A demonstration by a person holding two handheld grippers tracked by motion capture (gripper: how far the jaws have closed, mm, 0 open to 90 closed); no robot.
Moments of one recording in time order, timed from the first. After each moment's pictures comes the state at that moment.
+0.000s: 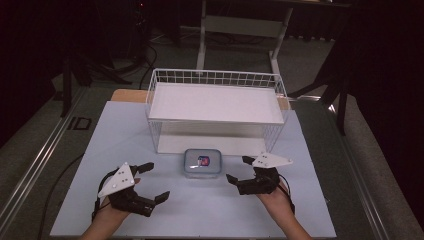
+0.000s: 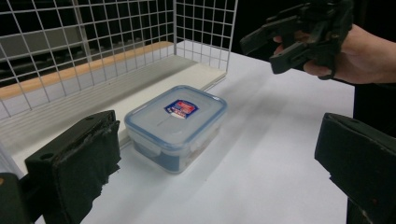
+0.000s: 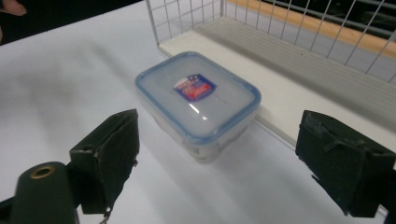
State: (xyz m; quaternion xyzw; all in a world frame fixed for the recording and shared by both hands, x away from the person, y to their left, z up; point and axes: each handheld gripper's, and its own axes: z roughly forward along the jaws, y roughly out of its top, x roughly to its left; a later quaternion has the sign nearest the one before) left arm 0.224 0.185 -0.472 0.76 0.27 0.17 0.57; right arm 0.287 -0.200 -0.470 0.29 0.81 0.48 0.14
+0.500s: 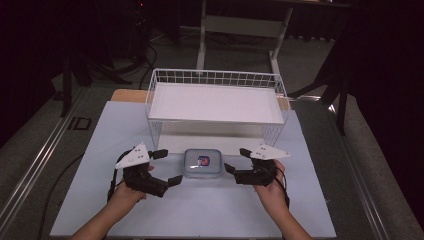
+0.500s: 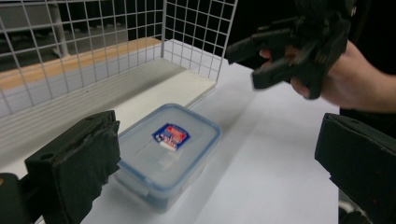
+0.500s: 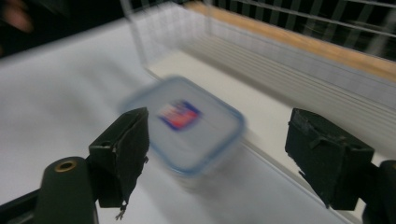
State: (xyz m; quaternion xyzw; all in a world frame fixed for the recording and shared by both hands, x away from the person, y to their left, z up) left arm 0.267 0.159 -0.452 0.76 0.28 0.10 0.58; right arm 0.302 -0.191 -0.461 0.31 0.80 0.49 0.16
